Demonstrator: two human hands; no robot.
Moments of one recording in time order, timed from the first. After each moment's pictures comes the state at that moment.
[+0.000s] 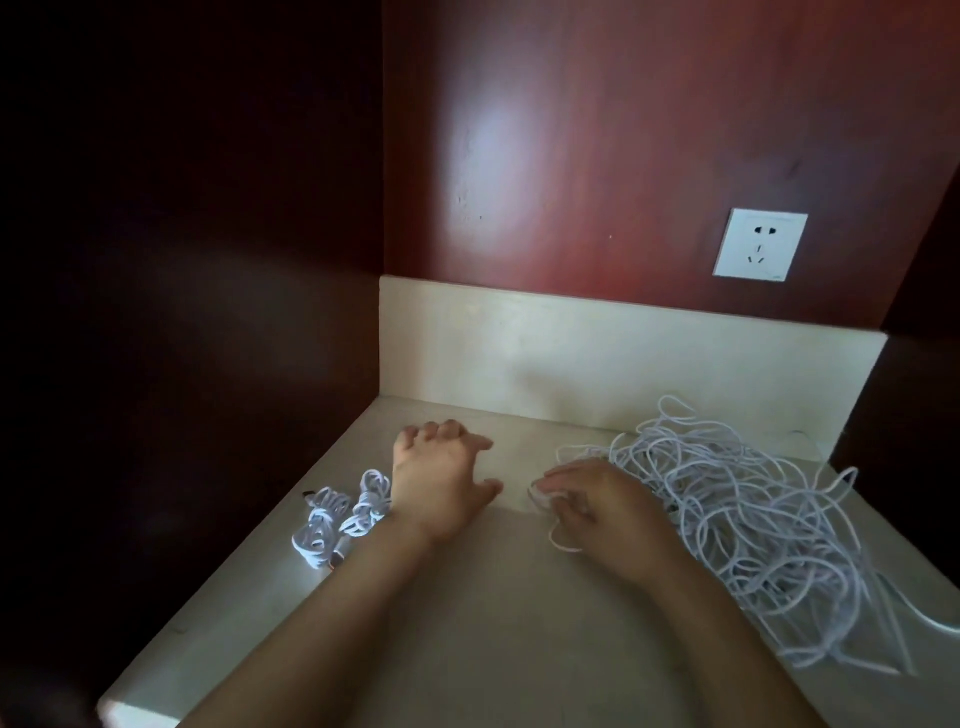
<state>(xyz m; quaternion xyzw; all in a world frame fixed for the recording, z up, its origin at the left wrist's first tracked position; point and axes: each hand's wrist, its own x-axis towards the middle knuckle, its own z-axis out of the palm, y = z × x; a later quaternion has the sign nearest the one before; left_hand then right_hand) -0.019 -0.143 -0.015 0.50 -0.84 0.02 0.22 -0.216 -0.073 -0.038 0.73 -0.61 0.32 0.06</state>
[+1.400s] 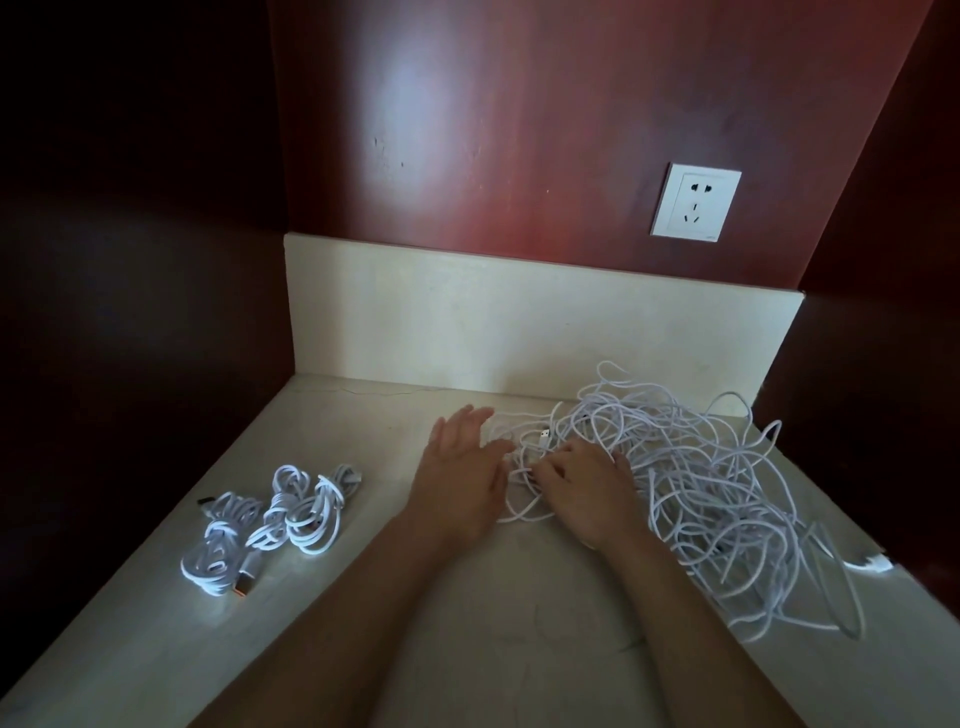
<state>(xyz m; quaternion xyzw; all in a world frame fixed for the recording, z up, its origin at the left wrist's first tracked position) -0.093 -0.157 -0.058 0.36 -0.90 -0.07 0.24 -0.244 -0.084 -0.048 0.57 -0.80 0.20 0.00</state>
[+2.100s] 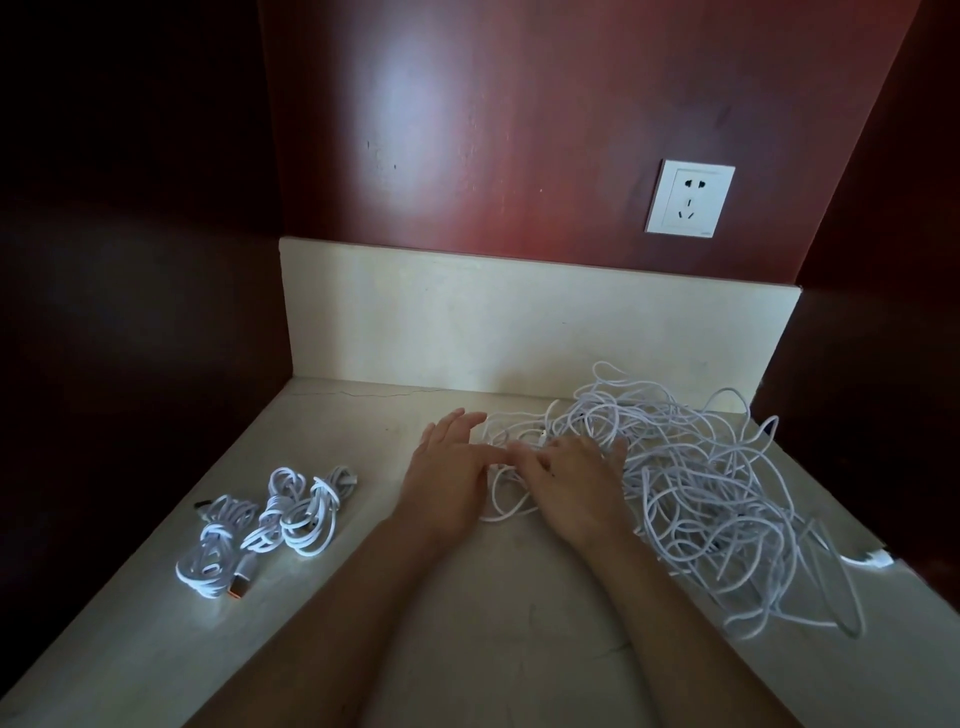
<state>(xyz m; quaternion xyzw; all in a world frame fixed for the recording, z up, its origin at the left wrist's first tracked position) -0.088 -0.157 -0.049 0.34 -0.89 -0.13 0.26 -0.228 -0.087 -0.045 0.55 -0.80 0.23 0.05</state>
